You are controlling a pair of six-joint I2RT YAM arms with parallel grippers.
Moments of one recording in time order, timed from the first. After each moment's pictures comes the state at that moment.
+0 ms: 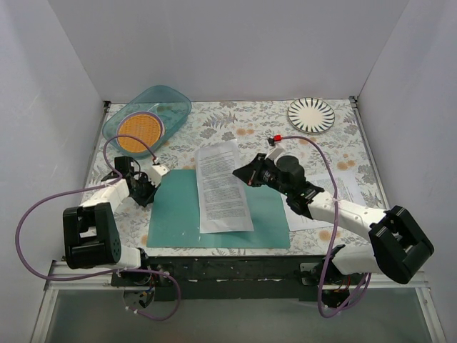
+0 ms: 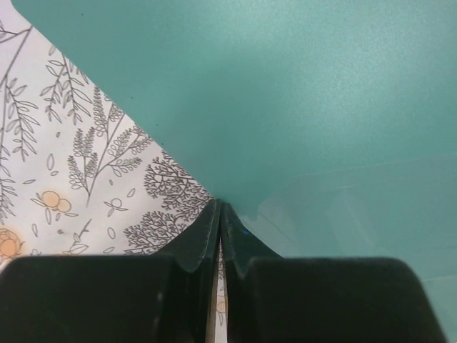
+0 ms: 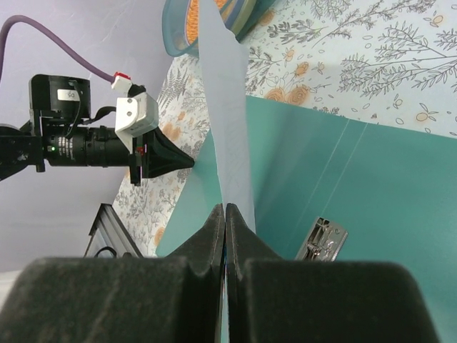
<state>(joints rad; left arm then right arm) 0.14 1.40 0.69 -0.48 0.38 0.85 0.73 1.29 0.64 0.45 -0.16 0.79</state>
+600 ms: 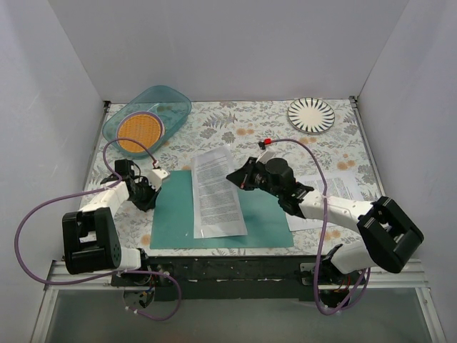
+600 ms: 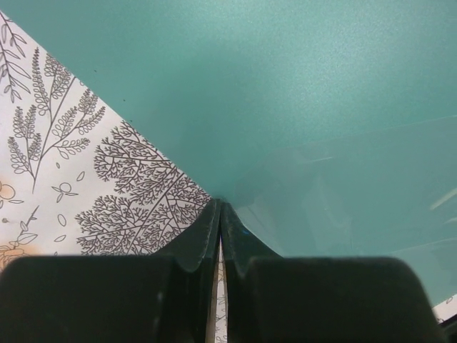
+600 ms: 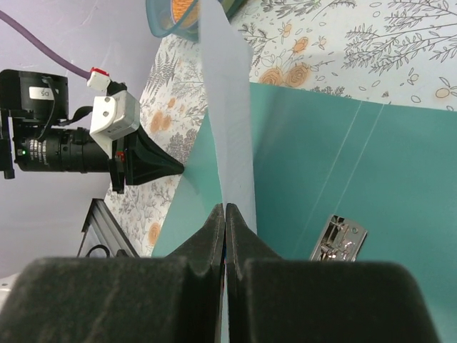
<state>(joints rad) 0.14 1.36 0.67 -0.57 0.41 0.83 0.79 1.39 0.67 0.47 -0.11 0.81</state>
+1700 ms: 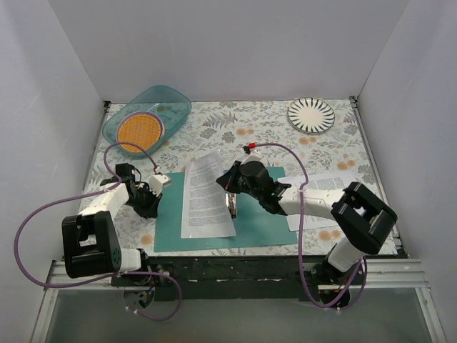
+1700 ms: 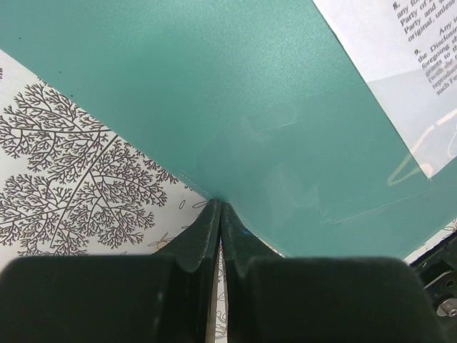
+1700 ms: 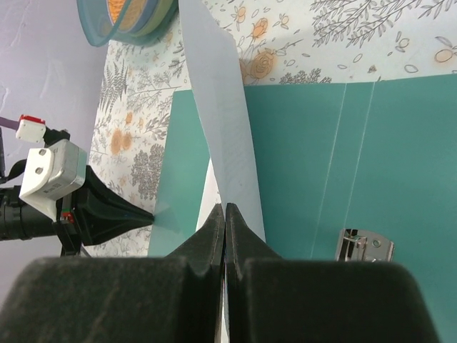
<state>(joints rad) 0.14 1.33 0.66 -0.71 0.45 0.82 0.91 1.59 0.80 0.41 0.12 0.92</state>
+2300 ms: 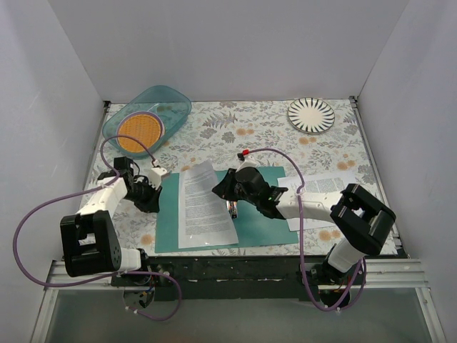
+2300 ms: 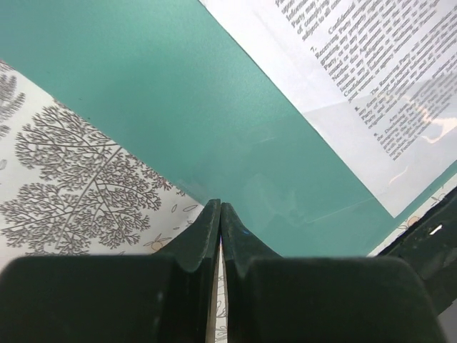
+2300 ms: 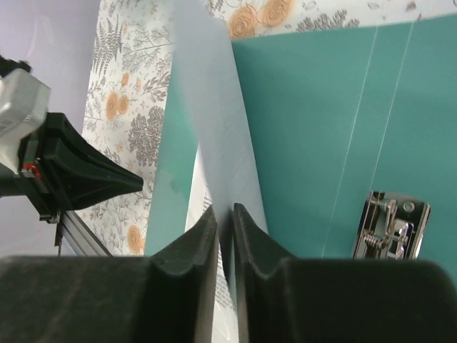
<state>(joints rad) 0.14 1.34 0.73 -0.79 0.51 0.78 0.98 1.60 0.80 0.36 0.11 0.94</state>
